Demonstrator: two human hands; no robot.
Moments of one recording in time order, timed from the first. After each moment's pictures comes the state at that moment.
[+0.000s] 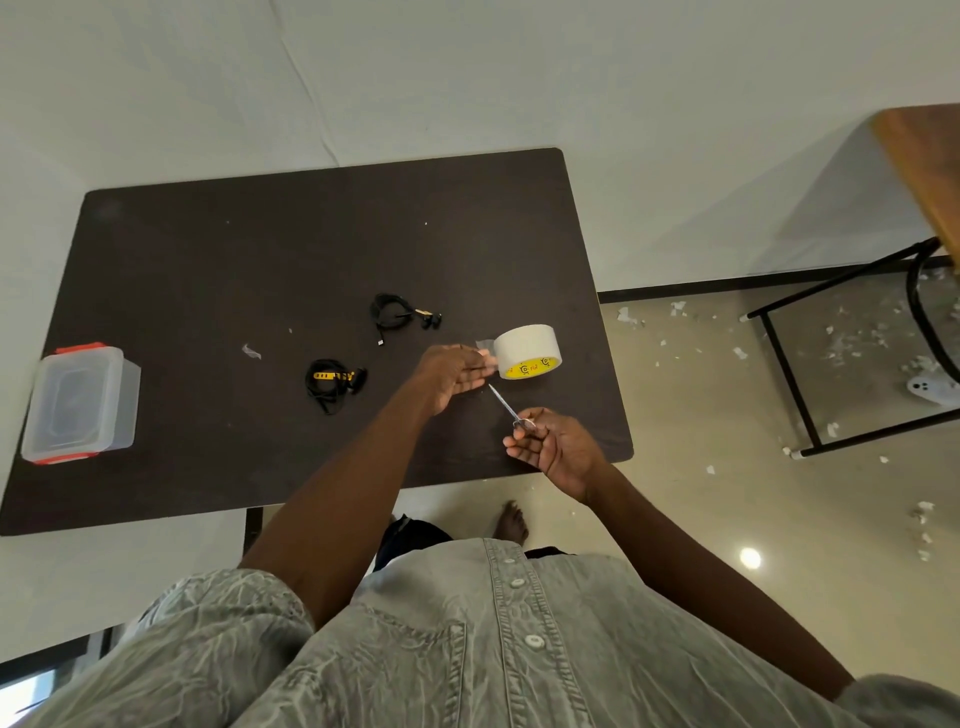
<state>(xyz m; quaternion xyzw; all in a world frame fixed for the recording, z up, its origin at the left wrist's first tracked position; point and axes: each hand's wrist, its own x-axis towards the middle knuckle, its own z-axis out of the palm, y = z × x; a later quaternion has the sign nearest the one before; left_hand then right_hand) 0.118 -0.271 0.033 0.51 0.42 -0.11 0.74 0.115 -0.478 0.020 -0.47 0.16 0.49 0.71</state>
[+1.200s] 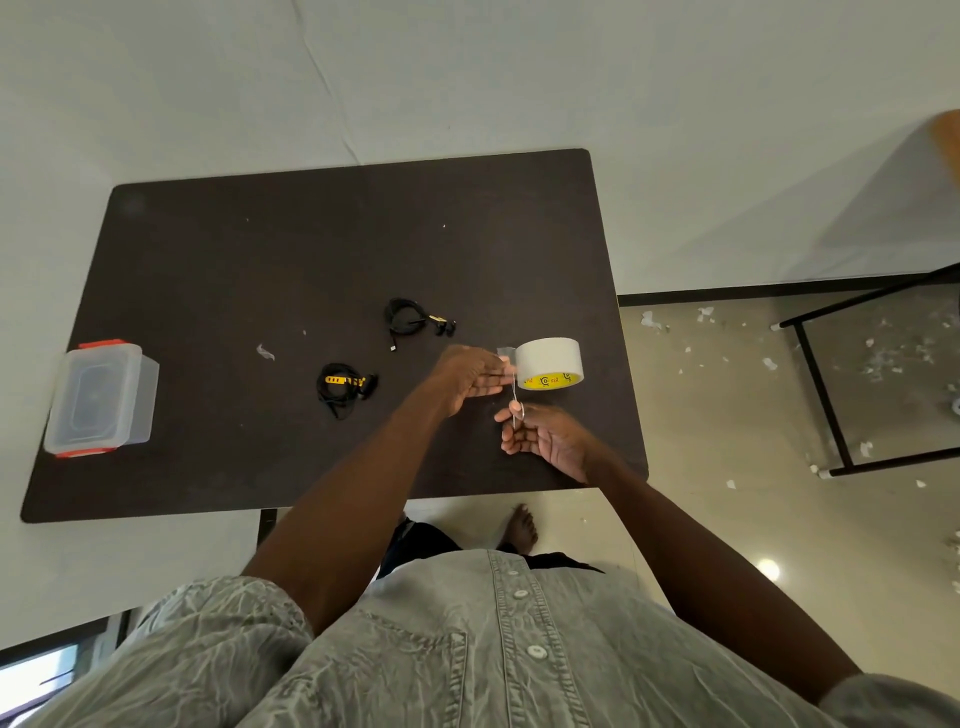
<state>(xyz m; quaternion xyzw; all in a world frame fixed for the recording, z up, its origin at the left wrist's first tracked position) 0.138 -0.269 0.034 0.53 0.43 -0.14 0.72 0.158 -0.446 0.003 -0.55 -0.02 0.58 0.61</state>
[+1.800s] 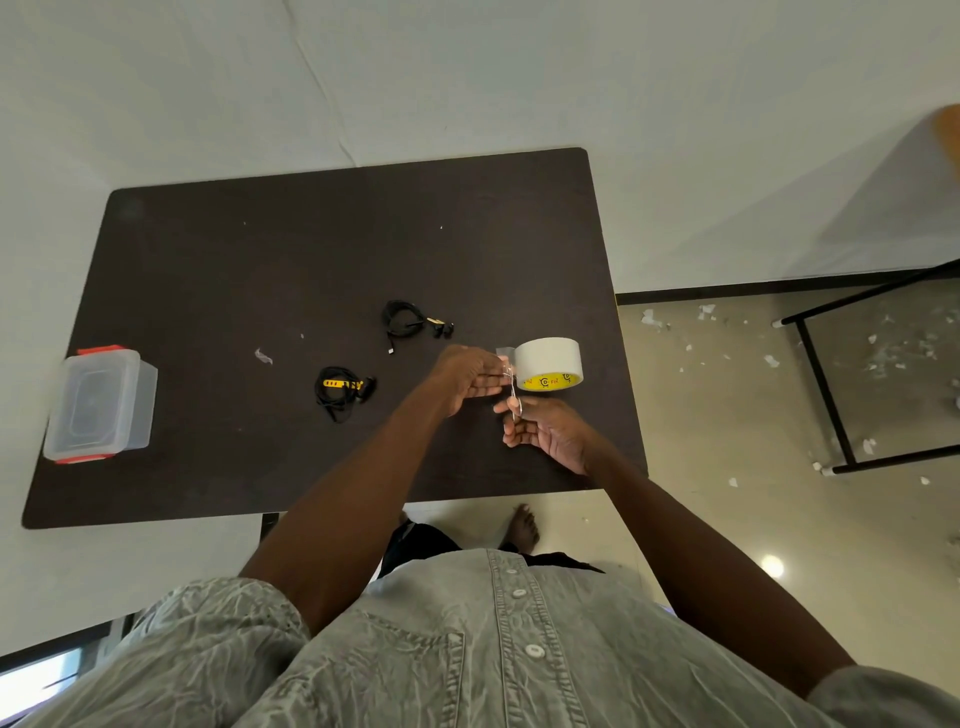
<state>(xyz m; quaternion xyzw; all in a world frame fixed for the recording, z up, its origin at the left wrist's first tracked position) 0.143 -0.271 0.036 0.53 0.44 -0.14 0.71 0.166 -0.442 0.004 -0.54 -0.03 0.56 0.62</state>
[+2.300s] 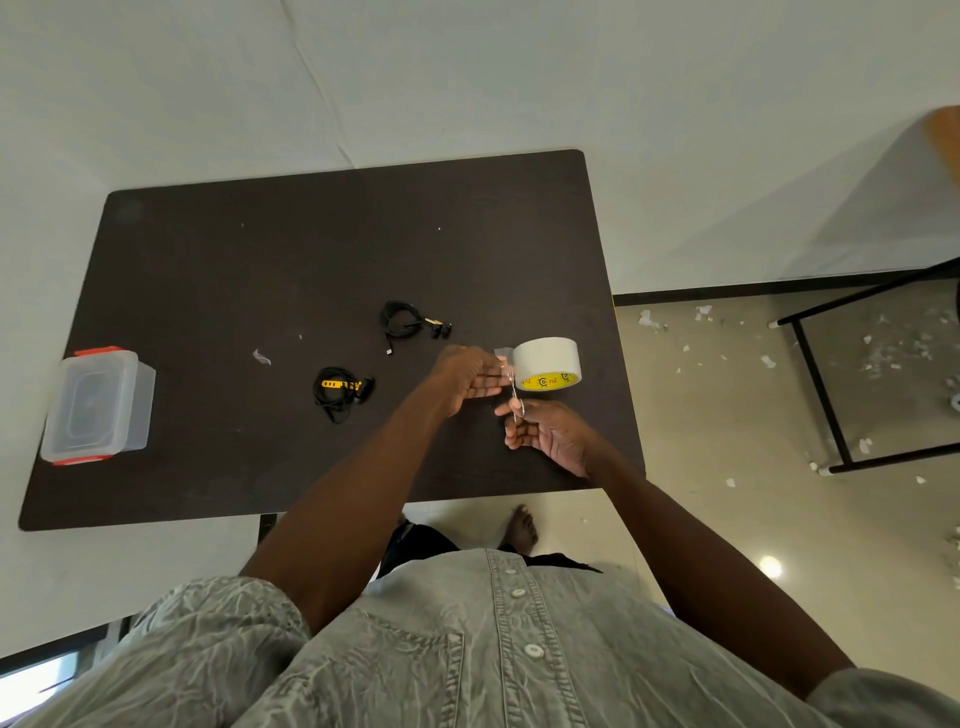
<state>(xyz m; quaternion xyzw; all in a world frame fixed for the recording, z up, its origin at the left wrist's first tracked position) 0.143 -0.273 0.039 0.52 0.45 -0.13 0.71 0.165 -0.447 0.001 -0.53 -0.03 0.56 0.63</state>
